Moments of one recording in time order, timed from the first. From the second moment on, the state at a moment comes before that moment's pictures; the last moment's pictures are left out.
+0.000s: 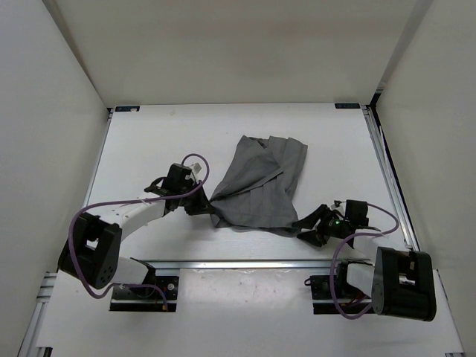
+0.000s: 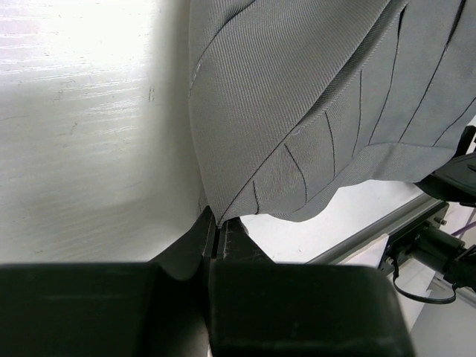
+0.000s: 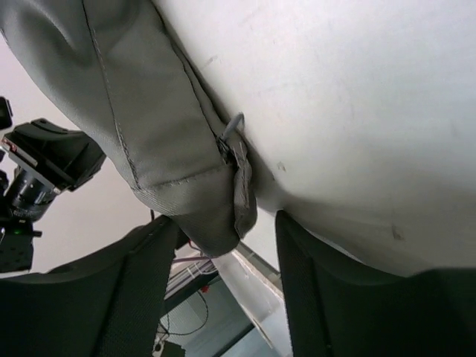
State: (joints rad) left arm -0.44 1.37 0.68 -0.24 0.34 -0.64; right arm -0.09 1.11 0.18 -0.10 -0.84 0.83
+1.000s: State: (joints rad) left arm -0.31 1.28 0.52 -0.18 0.40 -0.72; right arm -0.10 1.10 0.63 -0.63 -0.39 0.47
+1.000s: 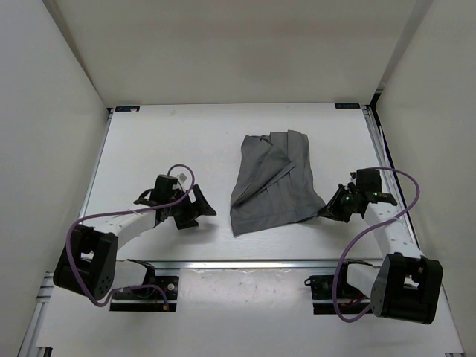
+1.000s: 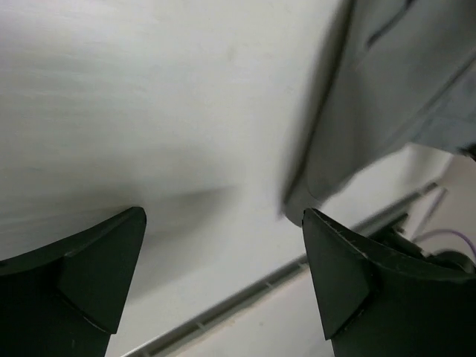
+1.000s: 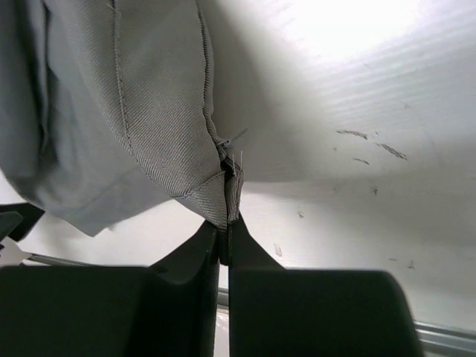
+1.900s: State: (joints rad) left arm -0.66 1.39 0.70 -0.20 -0.03 -0.89; right arm -0.05 1.14 0.63 -0.67 -0.38 0.44
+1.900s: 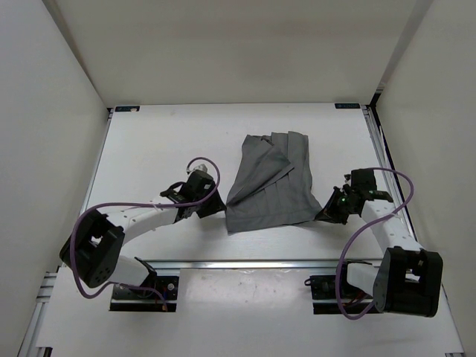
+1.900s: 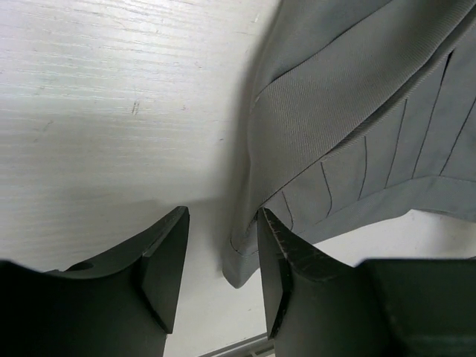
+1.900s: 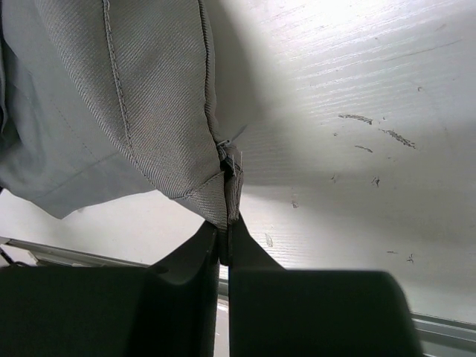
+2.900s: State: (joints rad) left arm -0.77 1.48 0.66 -0.12 -0.03 -0.96; right arm -0.05 1.18 0.63 -0.69 -0.38 0.43
